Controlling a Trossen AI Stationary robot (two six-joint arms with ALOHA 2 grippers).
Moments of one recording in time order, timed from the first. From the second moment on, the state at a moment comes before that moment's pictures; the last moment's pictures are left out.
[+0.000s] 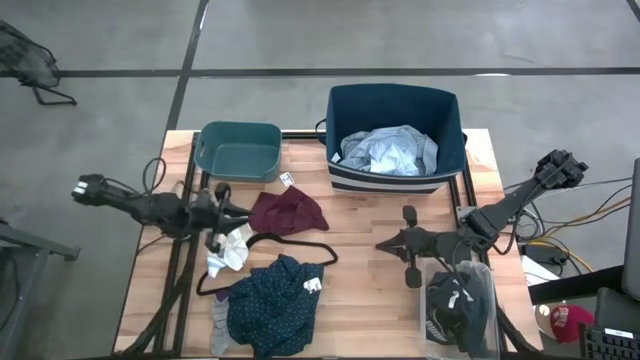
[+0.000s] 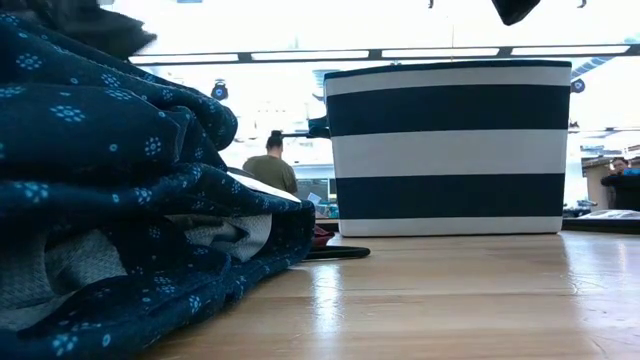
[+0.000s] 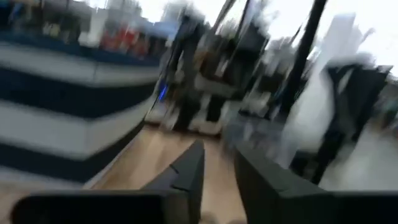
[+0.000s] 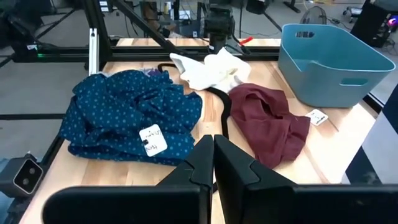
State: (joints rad) left arm -0.30 0.34 0.16 0.23 -0.31 -0.20; right arm 0.58 1.08 0.76 -0.11 0.58 0.28
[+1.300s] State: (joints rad) left arm -0.09 1.42 0.44 0.00 -0.40 -0.27; right arm 0.58 1.08 0.76 -0.11 0.59 0.29
